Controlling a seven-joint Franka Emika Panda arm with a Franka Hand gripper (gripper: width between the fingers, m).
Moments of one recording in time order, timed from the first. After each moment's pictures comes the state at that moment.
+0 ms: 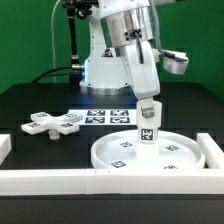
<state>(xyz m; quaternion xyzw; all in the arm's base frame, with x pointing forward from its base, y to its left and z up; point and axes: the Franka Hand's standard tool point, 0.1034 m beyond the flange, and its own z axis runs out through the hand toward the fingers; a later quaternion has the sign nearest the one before) 0.563 0.033 0.082 -0.67 0.73 0.05 0.12</state>
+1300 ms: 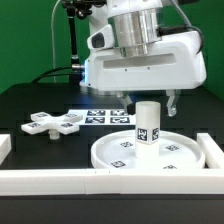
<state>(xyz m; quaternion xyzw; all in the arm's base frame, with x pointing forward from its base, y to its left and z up) 0.565 0.038 0.080 -0.96 0.28 -0.02 0.09</state>
